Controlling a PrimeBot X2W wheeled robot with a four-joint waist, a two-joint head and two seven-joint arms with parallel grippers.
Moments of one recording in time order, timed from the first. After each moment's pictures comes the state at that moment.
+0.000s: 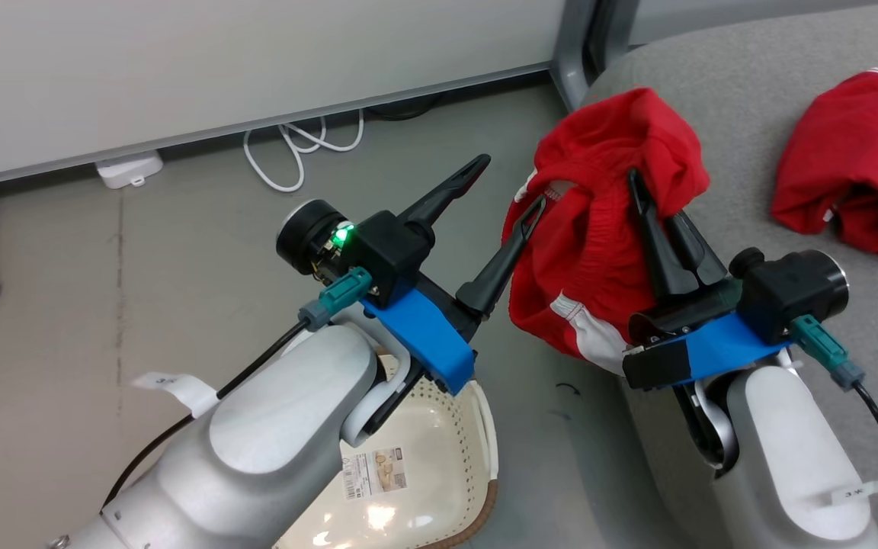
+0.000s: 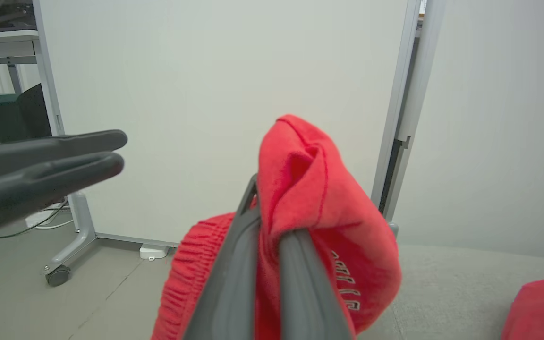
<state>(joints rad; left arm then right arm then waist) -0.81 0.22 -0.98 0.38 -0.66 -0.03 -0.25 -0.45 -0.05 0.15 0.26 0.07 0.13 -0.26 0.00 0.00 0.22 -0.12</state>
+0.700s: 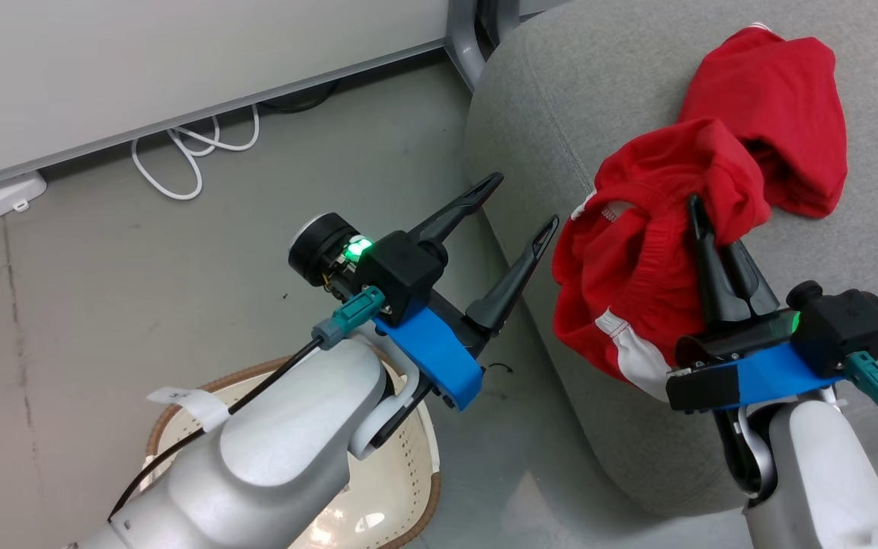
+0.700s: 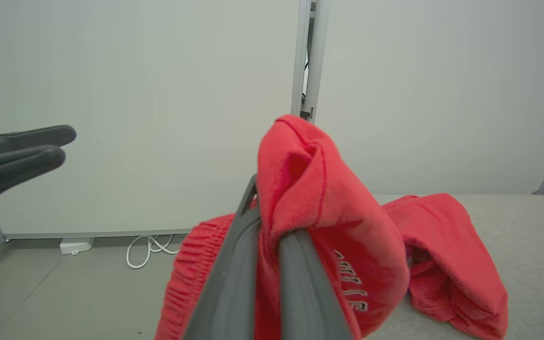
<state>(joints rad) -0.78 0.21 -0.99 0.38 -0.63 -0.03 -0.26 -0.34 -0.05 0.04 0.18 0.06 0.13 -0.26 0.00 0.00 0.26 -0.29</state>
